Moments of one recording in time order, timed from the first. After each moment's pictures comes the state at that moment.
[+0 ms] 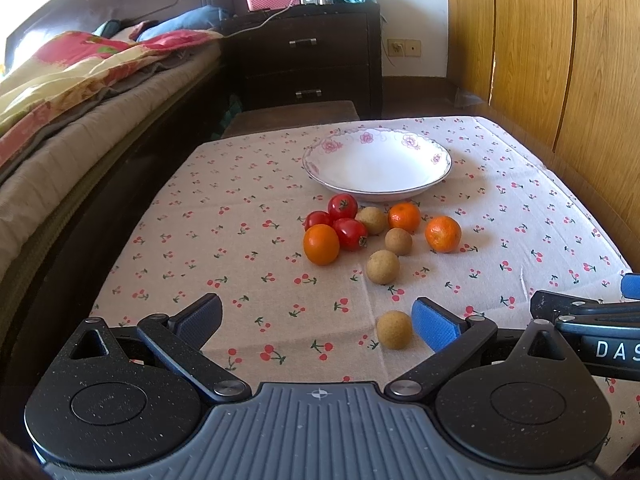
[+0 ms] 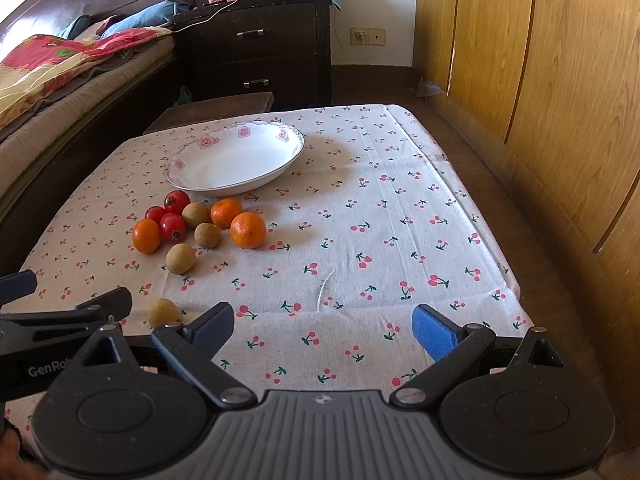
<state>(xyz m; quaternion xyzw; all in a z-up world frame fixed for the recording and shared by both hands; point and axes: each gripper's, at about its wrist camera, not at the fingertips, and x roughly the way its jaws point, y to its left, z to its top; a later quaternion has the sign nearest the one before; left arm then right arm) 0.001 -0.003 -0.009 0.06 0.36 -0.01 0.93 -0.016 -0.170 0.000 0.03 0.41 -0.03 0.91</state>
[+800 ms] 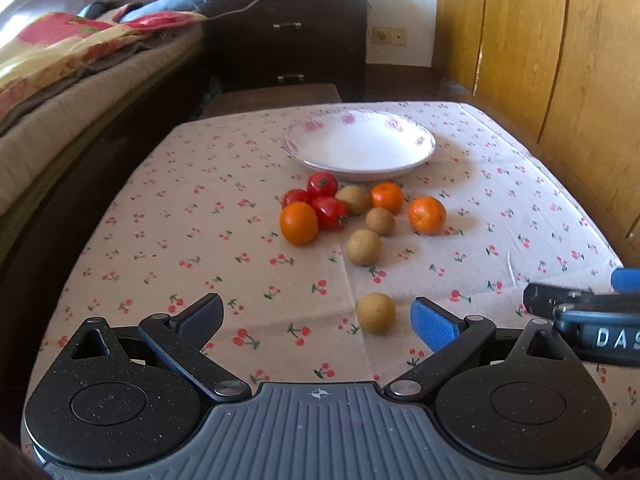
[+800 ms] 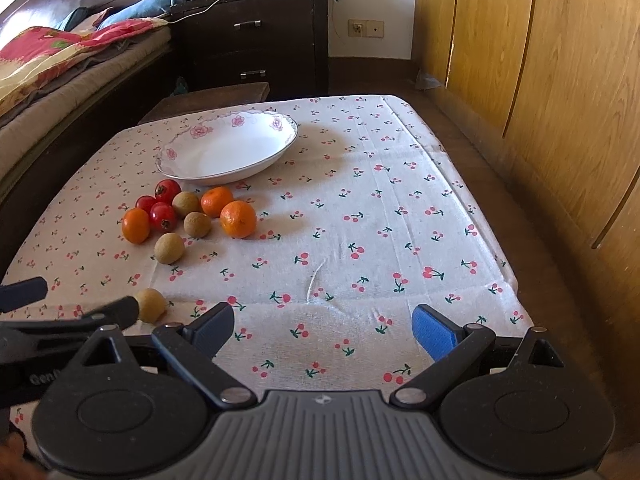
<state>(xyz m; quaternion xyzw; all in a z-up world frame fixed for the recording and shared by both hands) 0.006 -0.006 -0.023 0.05 0.38 -0.04 0.92 -0.013 -0.172 -0.007 0.02 0.42 -0.03 0.91</state>
